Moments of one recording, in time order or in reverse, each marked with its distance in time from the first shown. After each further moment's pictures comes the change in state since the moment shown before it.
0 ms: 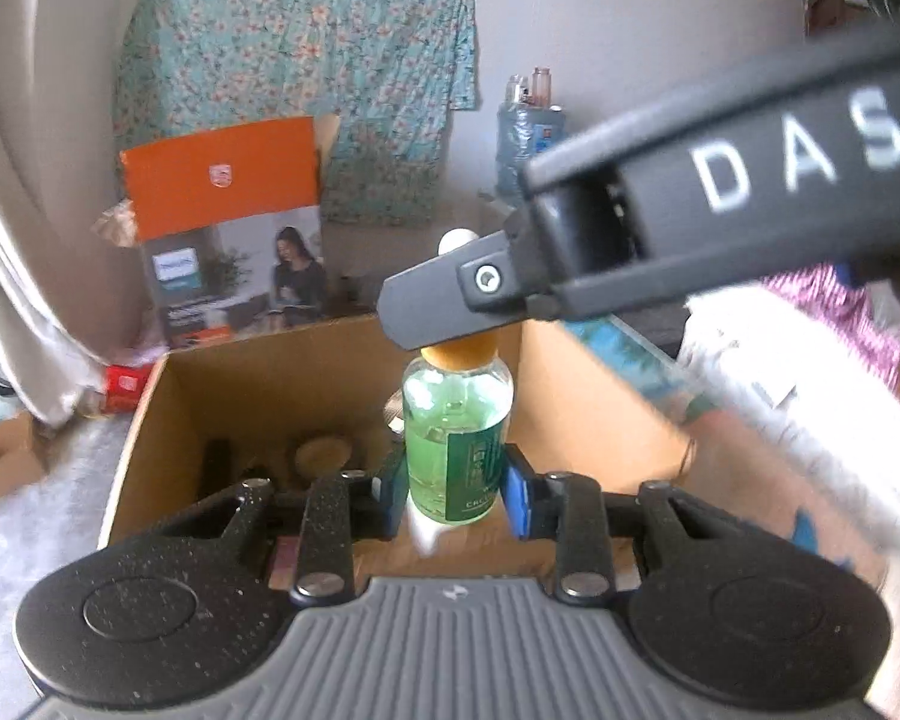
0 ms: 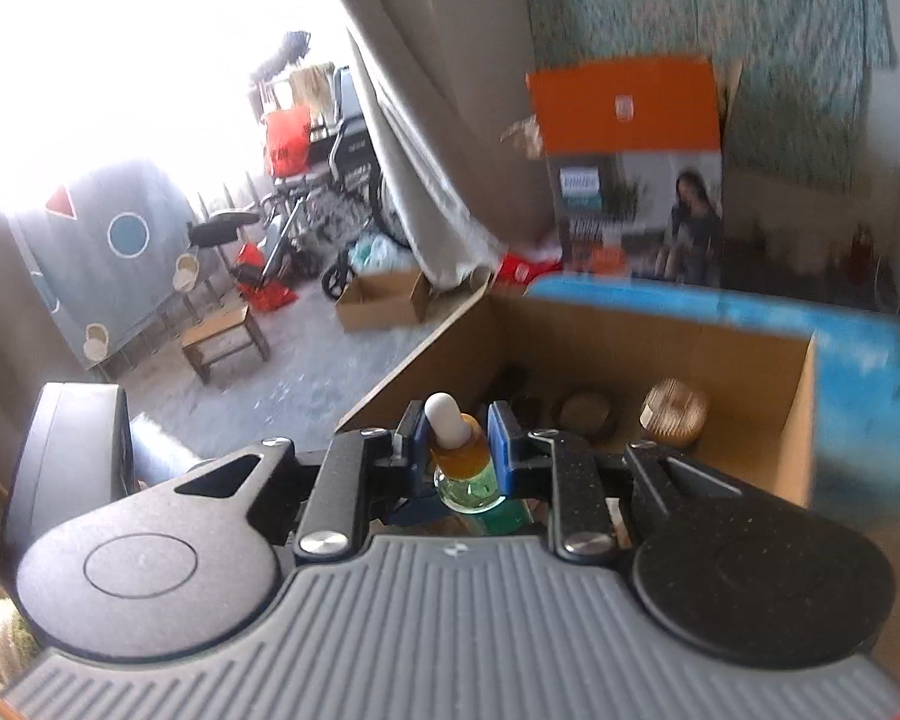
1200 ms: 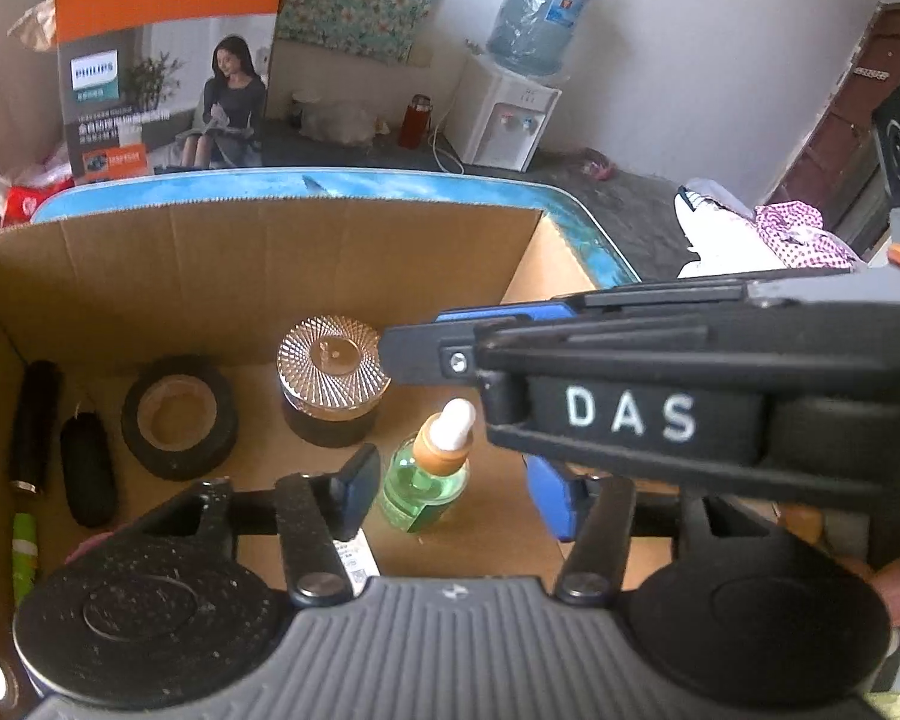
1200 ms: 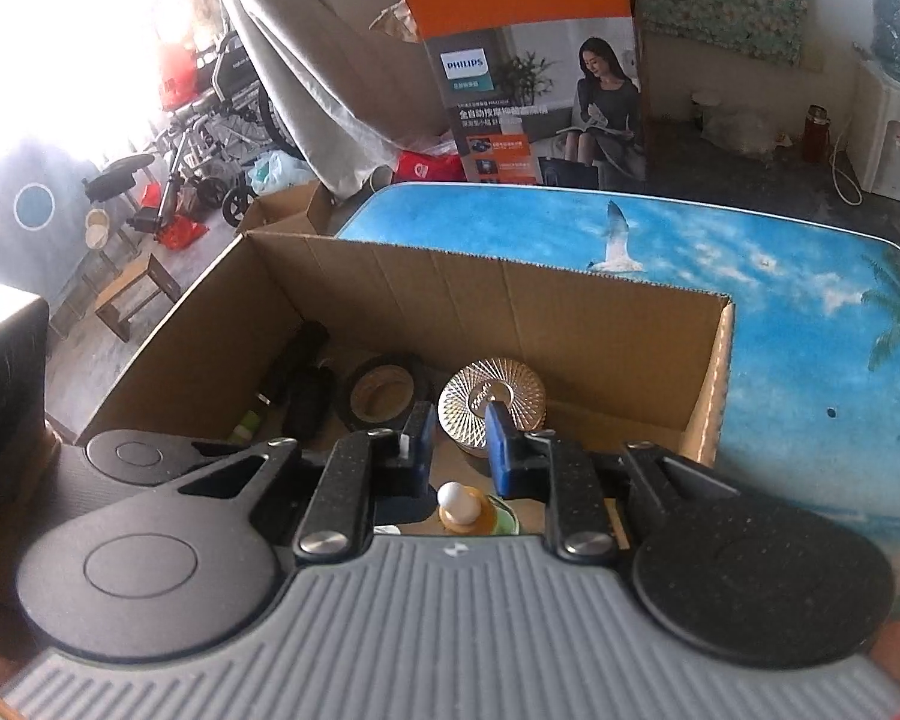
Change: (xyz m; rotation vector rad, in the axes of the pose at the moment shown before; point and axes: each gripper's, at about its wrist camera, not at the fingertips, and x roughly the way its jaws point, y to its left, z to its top) left arm 0.142 0.021 0.028 -0.190 0.322 -0.152; right arm 0.136 -0.155 0.017 0.137 0.243 -0.105
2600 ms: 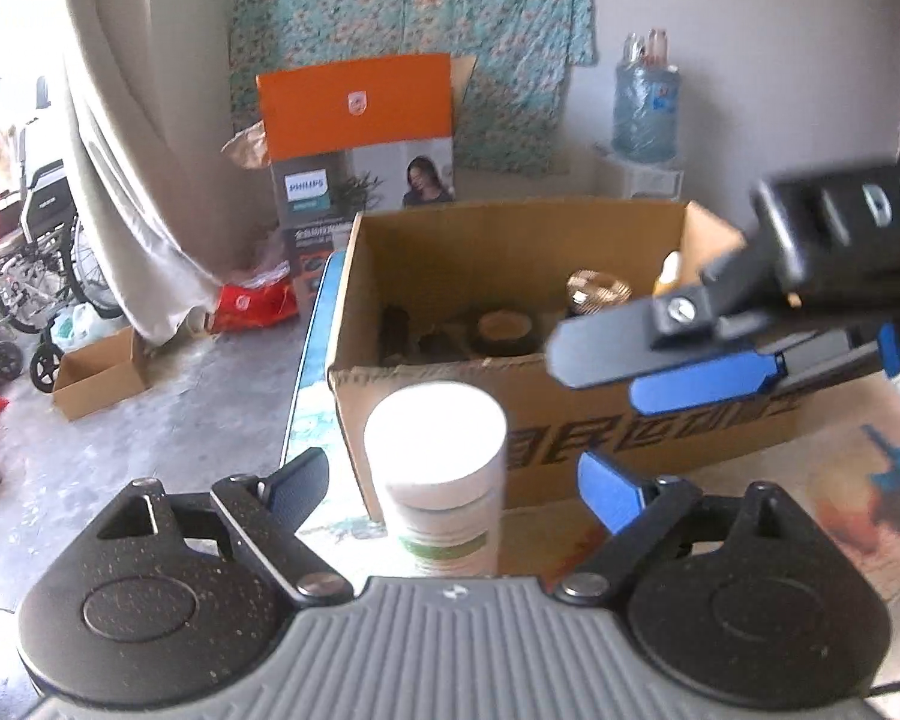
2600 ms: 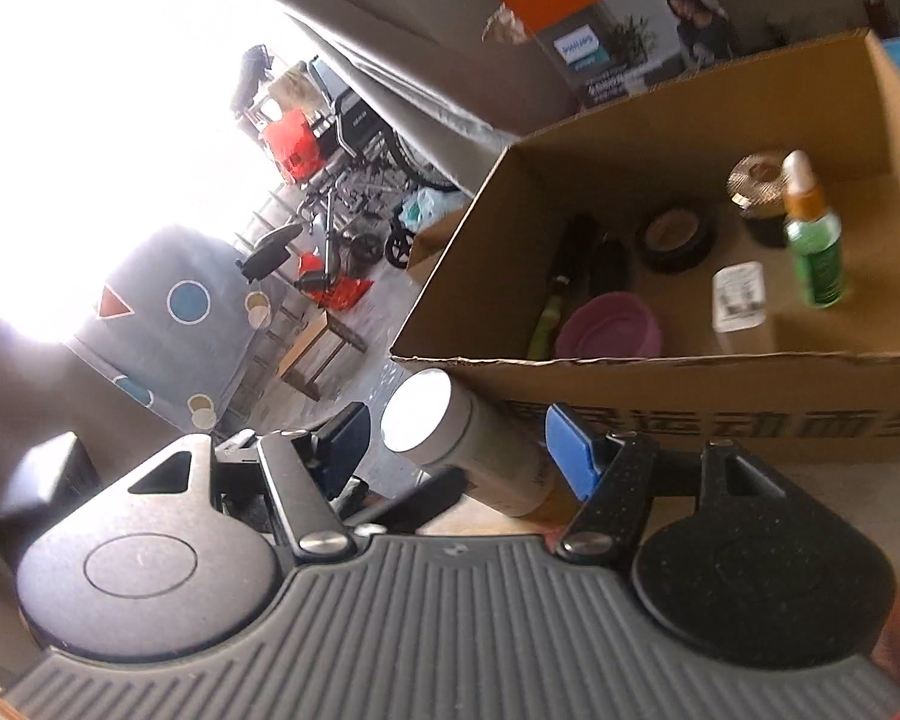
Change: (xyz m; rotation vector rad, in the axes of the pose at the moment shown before) left arm -0.151 0.055 -0.153 0.085 -0.258 0.366; right arm -0.060 0.129 -0.126 0.262 -0.064 0.347
